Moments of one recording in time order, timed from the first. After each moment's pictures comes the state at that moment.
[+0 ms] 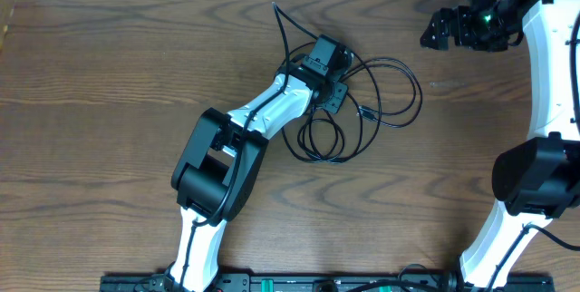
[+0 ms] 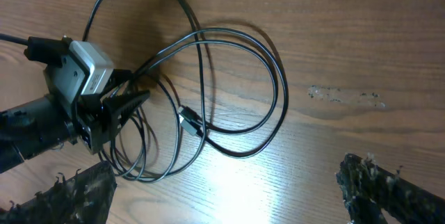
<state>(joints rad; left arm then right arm) -0.56 2.16 1.51 -0.44 0.10 -0.07 -0.09 2.06 2.16 -1.41 -0.39 -0.12</state>
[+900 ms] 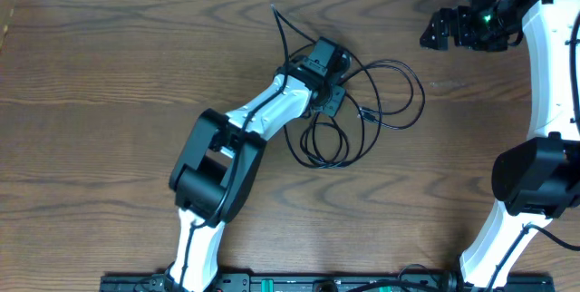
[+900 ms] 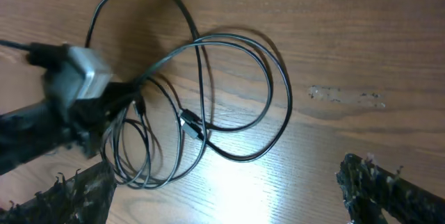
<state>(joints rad) -0.55 2.12 1.51 -0.50 0.10 -0.08 -0.08 2.06 2.16 -1.40 -0.39 -0.12</state>
